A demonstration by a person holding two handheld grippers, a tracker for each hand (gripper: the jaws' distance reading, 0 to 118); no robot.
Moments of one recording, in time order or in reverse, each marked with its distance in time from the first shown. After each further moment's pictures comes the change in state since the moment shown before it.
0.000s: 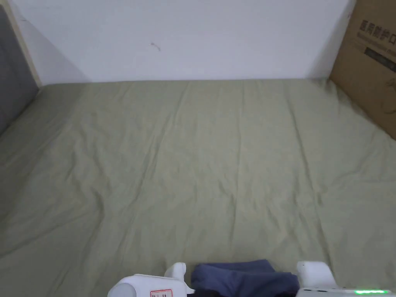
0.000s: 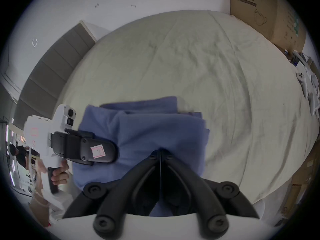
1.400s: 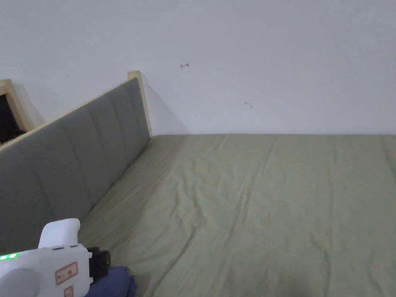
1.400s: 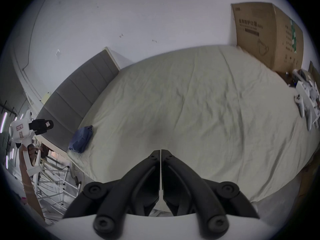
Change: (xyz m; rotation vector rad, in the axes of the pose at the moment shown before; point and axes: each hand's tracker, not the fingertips) left arm 0.121 -0.078 0.316 0.776 0.859 -0.185; right arm -0.048 0.005 0.097 0.287 0.096 0.090
